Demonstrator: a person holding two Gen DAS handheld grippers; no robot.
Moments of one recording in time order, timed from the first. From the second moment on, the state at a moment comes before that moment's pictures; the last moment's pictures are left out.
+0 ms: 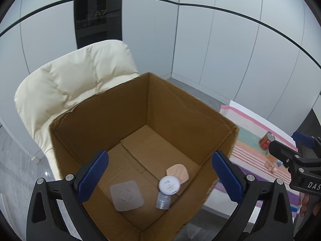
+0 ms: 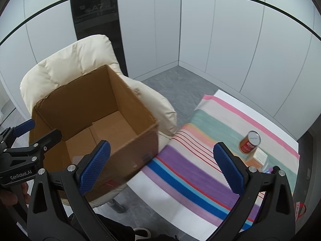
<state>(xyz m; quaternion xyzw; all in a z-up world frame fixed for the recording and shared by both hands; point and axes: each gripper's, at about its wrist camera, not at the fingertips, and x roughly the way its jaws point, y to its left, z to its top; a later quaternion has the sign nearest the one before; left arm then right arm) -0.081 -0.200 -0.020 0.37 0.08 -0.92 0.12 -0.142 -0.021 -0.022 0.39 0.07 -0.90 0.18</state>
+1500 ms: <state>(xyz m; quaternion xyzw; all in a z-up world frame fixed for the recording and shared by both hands) -0.143 0.010 -0.034 0.39 -0.01 -0.92 -0.05 -0.120 0.204 -0.025 0.41 0.01 -0.91 0.00</state>
